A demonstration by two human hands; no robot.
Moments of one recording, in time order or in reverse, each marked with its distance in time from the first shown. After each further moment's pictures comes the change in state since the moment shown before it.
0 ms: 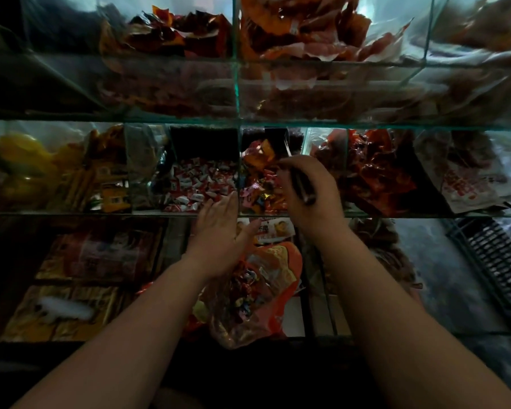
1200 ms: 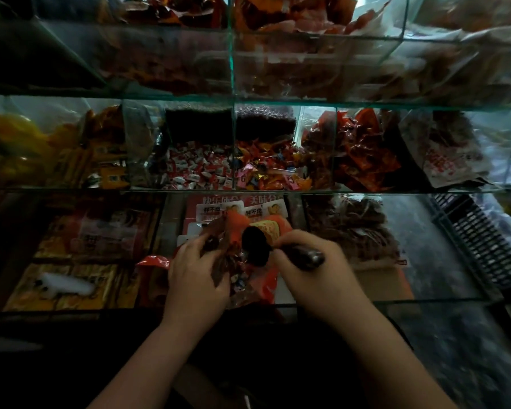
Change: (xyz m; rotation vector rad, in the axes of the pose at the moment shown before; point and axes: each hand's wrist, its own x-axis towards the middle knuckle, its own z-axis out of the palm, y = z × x) left_hand -0.134 0.013 0.026 -0.143 0.247 -0.138; right_hand -0.137 -0.050 -0.042 0.028 -0.350 0.446
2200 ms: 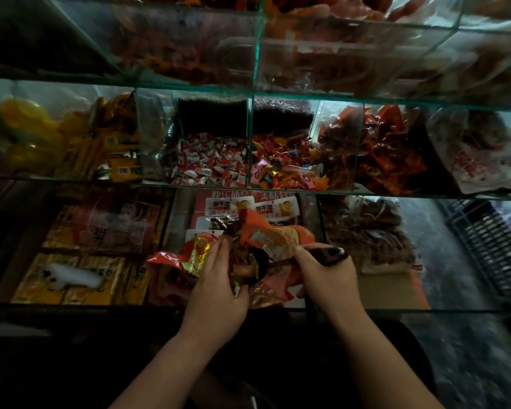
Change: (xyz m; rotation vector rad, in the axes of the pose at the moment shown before) left_hand -0.009 -0.011 0.018 -0.220 -0.167 -0.130; right_hand 0.028 0.044 0.036 0.247 0.200 0.378
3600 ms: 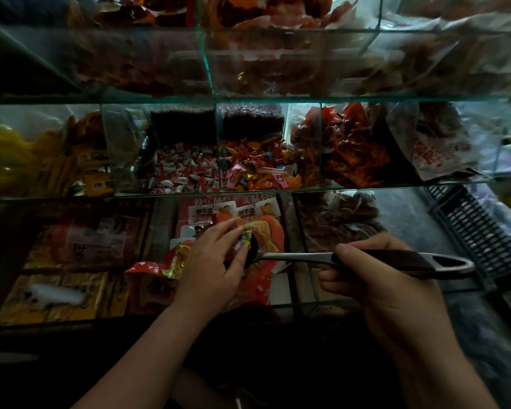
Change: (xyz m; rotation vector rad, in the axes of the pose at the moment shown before) left_hand 0.034 0.047 -0.003 0.116 0.065 0.296; right_hand -0.062 -0.038 -0.099 0.533 0.007 -0.127
